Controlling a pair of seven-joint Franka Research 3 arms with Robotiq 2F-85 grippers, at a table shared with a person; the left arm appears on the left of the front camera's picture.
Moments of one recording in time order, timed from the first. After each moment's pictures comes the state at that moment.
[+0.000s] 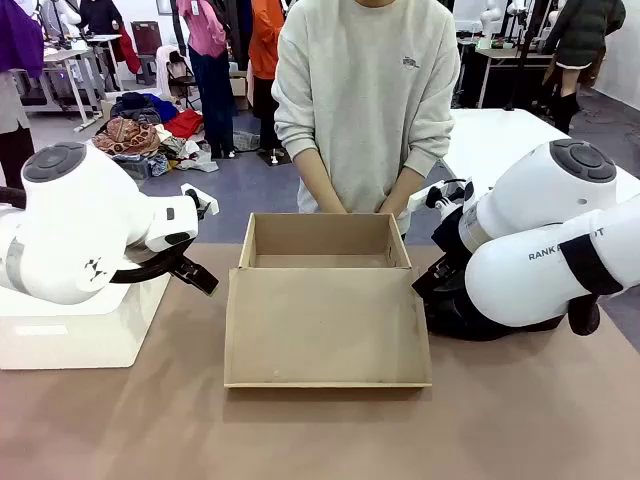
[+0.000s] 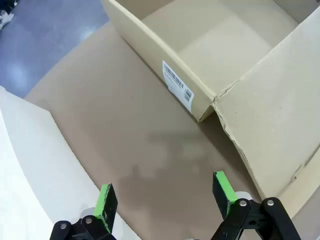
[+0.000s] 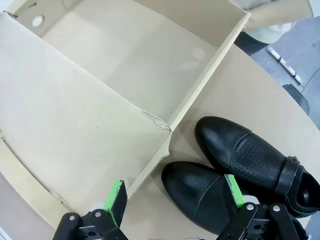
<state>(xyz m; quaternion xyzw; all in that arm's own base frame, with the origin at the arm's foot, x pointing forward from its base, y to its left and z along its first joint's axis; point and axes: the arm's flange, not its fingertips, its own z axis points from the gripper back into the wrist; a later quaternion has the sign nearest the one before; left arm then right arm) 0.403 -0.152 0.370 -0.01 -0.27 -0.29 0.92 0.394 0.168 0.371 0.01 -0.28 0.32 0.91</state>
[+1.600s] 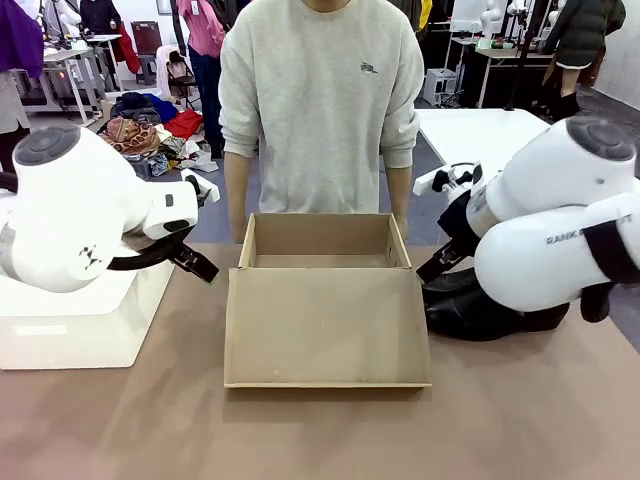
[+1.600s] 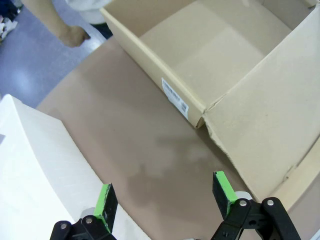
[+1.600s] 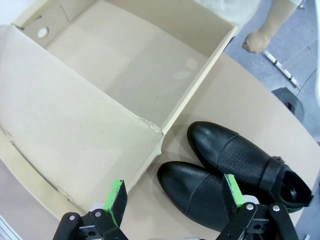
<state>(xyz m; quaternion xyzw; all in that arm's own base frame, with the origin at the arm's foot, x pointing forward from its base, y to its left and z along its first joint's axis) 0.397 -0.159 0.403 0.00 -0.28 -0.30 0.91 0.389 0.163 0.408 0.01 -0.29 0.31 0.90</state>
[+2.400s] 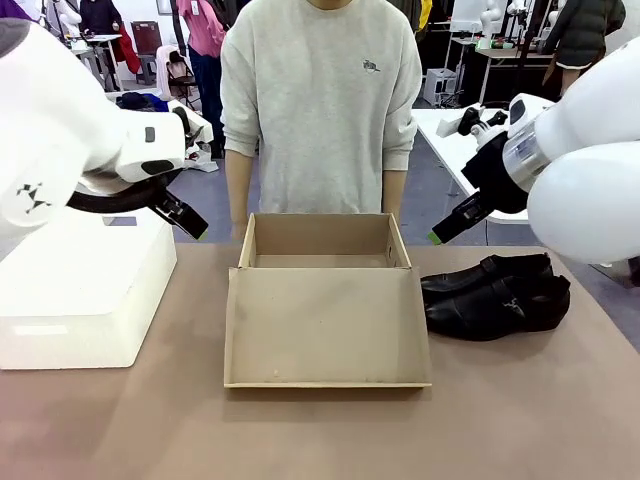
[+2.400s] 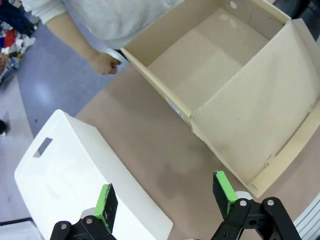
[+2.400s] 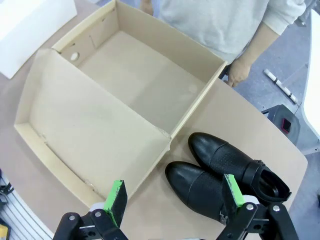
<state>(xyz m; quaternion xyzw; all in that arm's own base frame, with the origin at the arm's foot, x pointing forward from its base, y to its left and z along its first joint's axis) 0.348 -0.172 0.511 0.04 -0.31 -0.32 0.89 0.354 0.155 0.493 0.04 -0.32 0.33 0.89</state>
